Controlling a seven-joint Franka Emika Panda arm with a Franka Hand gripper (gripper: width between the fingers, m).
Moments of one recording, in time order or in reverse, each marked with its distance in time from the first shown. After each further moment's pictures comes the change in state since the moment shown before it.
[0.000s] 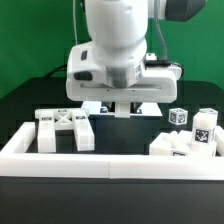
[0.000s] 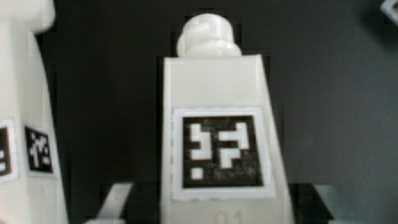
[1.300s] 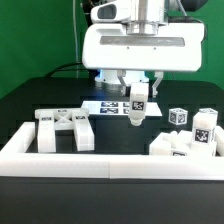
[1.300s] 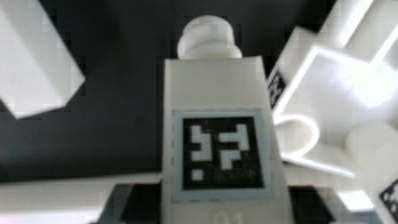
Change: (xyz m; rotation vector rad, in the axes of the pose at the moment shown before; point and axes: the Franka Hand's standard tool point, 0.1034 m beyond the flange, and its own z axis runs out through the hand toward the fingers) arm 0.031 -0.030 -0.074 -0.047 0.887 -0.002
